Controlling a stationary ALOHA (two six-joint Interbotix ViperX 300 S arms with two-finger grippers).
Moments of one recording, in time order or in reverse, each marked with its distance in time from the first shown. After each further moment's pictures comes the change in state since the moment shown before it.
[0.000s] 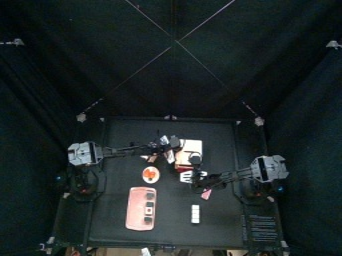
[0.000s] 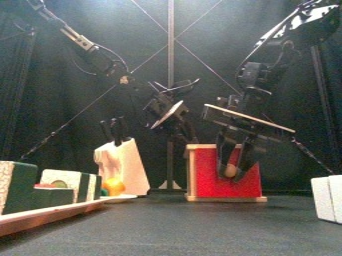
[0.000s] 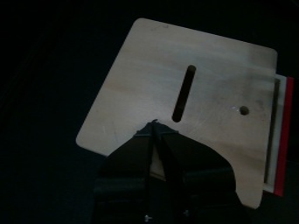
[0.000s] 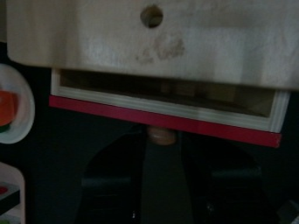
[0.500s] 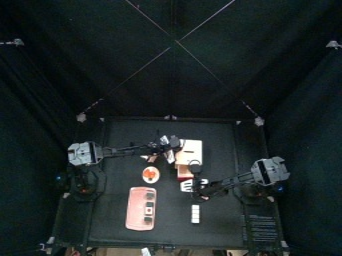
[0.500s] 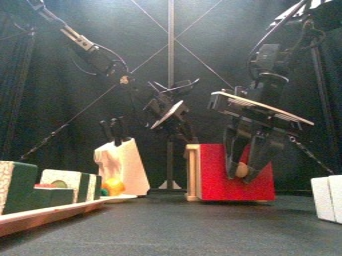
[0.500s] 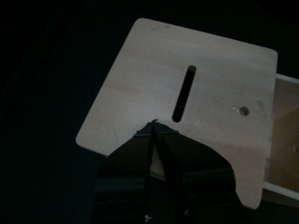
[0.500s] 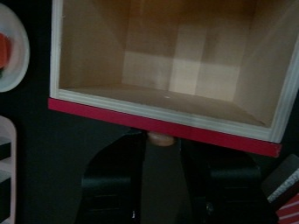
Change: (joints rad) left arm 0.000 0.000 0.000 -0.005 0.000 0.000; right arm 0.118 0.000 -0.008 0.055 0.032 0.005
